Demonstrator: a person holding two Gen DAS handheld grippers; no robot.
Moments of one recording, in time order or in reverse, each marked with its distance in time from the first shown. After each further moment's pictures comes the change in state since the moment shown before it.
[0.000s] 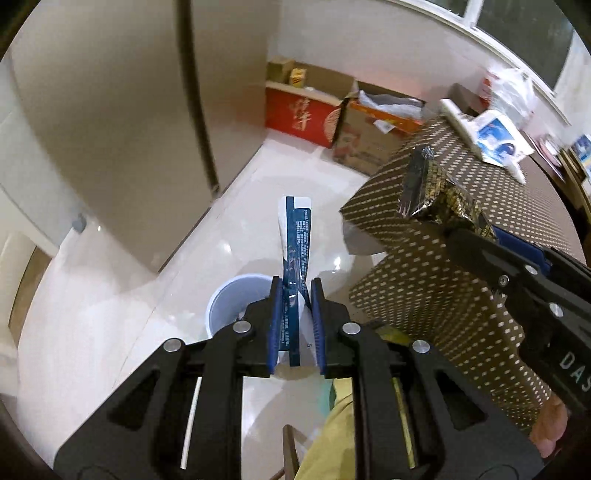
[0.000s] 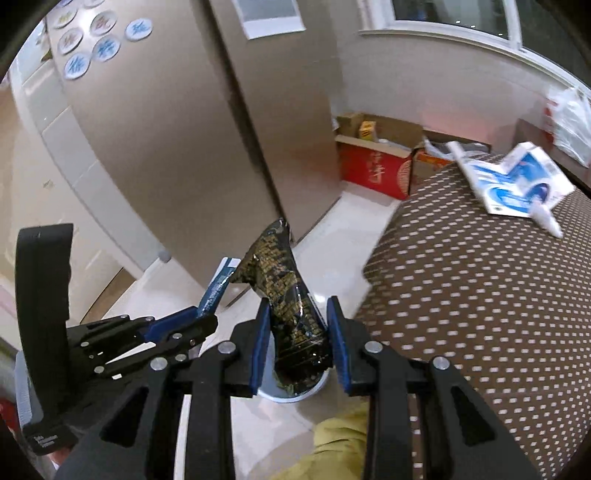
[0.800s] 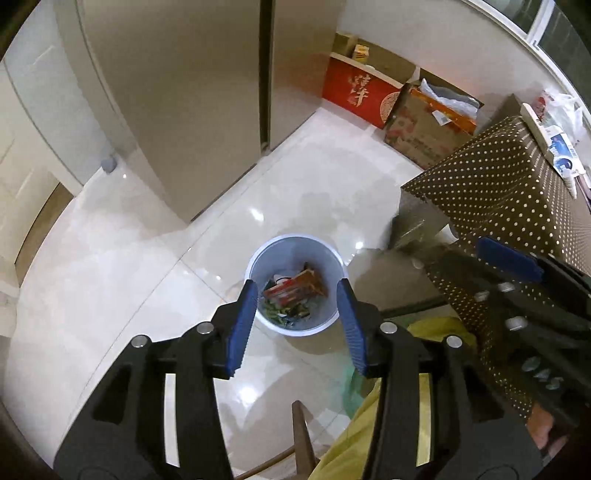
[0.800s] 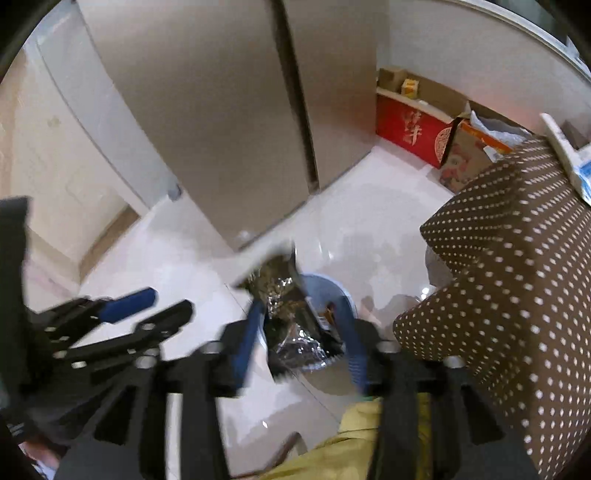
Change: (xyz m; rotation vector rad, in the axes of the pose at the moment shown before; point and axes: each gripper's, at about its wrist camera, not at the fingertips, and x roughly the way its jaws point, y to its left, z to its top) left arm 0.024 0.082 -0.041 -0.165 0.096 0.093; right arm 0.093 0.068 -0.024 -0.124 0.214 -0.013
